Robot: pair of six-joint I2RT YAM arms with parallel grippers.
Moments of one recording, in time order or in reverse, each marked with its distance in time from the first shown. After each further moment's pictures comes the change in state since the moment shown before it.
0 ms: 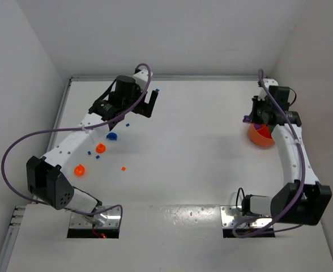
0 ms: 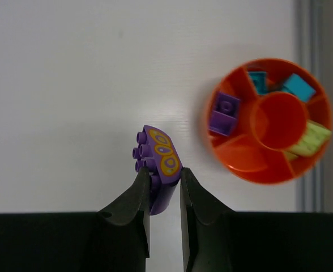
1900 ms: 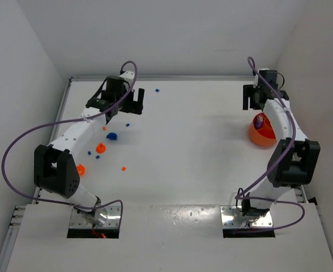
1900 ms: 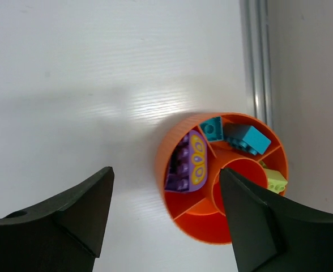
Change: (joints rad) left arm 0.165 0.107 -0.051 0.050 0.051 -0.124; right arm -0.010 0.347 0.189 0.087 0.300 -0.070
